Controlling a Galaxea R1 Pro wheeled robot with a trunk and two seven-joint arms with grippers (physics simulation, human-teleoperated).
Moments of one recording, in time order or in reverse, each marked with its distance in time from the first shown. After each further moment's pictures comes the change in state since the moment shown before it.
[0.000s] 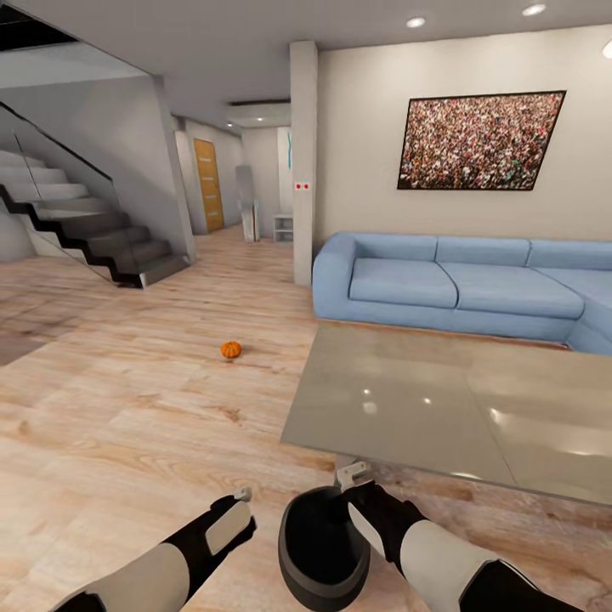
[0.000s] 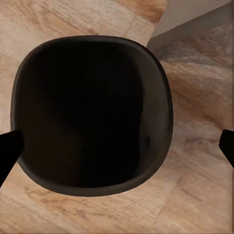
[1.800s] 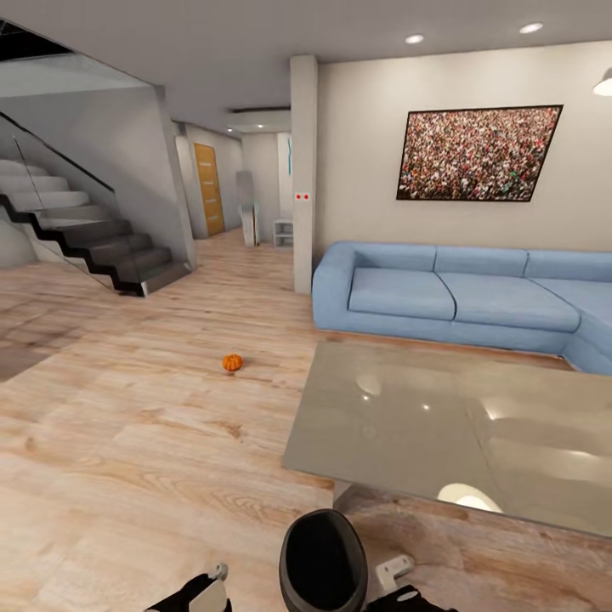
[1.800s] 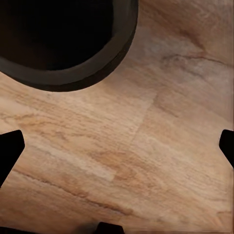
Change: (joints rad) left arm 0.117 -0.018 -0.001 0.265 -0.006 -0.098 -0.179; right arm 0.206 -0.053 0.002 0.232 0.003 -0.286 -0.008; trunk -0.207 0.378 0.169
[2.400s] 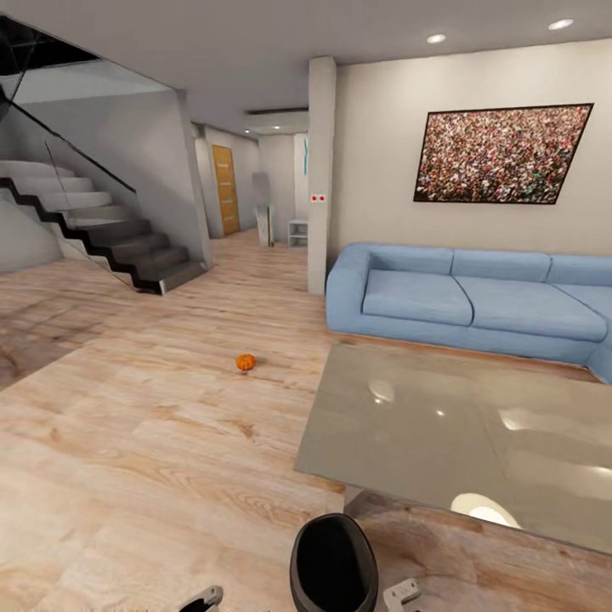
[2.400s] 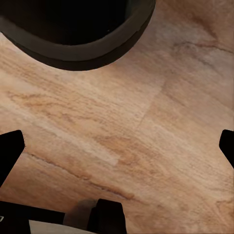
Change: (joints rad) left arm 0.056 0.001 0.000 0.000 0.000 -0.037 -0.001; right arm 0.047 -0.008 0.002 0.017 0.006 -0.012 0.000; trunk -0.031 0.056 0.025
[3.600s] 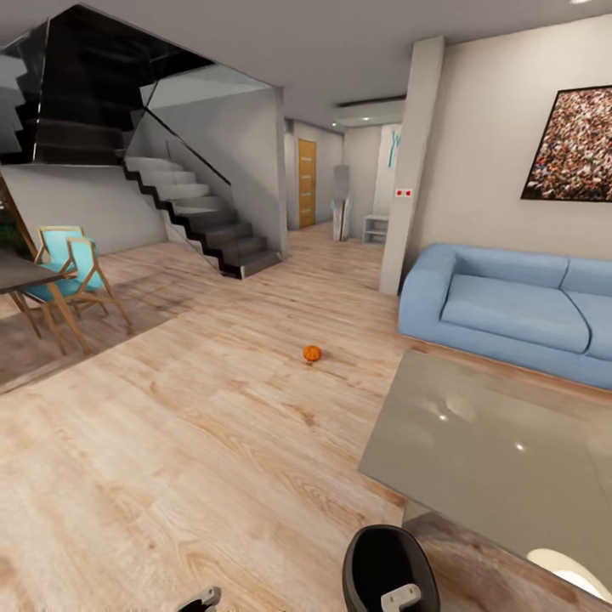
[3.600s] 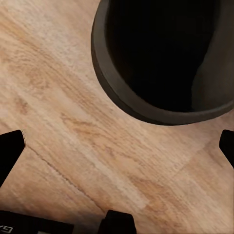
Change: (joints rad) left arm 0.001 0.005 0.000 0.002 0.001 -0.004 0.000; right arm 0.030 0.008 0.000 0.000 -0.010 -0.107 -0.003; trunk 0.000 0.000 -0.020
